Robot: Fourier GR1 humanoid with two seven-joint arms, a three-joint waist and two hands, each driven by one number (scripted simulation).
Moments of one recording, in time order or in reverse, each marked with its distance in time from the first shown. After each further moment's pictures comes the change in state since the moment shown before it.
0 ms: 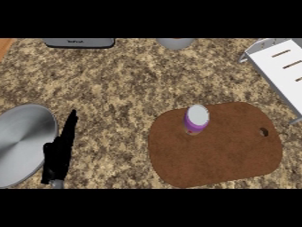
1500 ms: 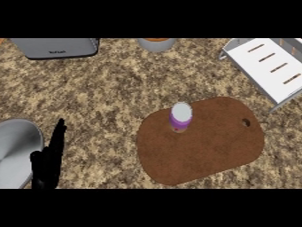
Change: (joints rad) left arm 0.082 -0.003 0.054 -0.032 0.005 0.017 0.003; right arm 0.363 -0.082 -0.411 -0.475 -0.332 -0.266 -0.025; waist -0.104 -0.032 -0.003
